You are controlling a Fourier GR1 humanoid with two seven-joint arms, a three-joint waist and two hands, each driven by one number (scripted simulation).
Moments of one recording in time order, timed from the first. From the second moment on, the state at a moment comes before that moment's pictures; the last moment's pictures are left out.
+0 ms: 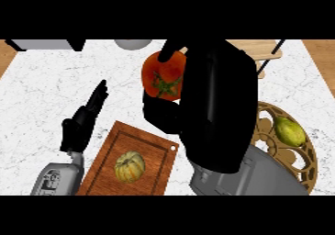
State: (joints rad) left arm -0.19 0.08 -0.04 -1.44 -0.14 0.00 0.05; right arm -0.90 -0.01 0.46 -1.80 1.13 -0.06 1.15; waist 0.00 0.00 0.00
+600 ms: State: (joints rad) left arm -0.17 0.09 -0.03 -1.45 -0.13 -0.01 0.03; right arm -1.06 -0.03 0.20 -1.67 1.18 0.03 1.06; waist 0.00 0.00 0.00
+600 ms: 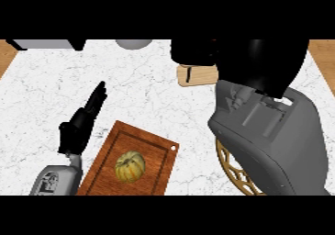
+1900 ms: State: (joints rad) left arm -0.19 0.07 -0.03 -1.45 -0.15 -0.02 0.03; right arm -1.15 -0.13 -0.03 -1.10 1.18 -0.42 0.65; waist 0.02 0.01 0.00
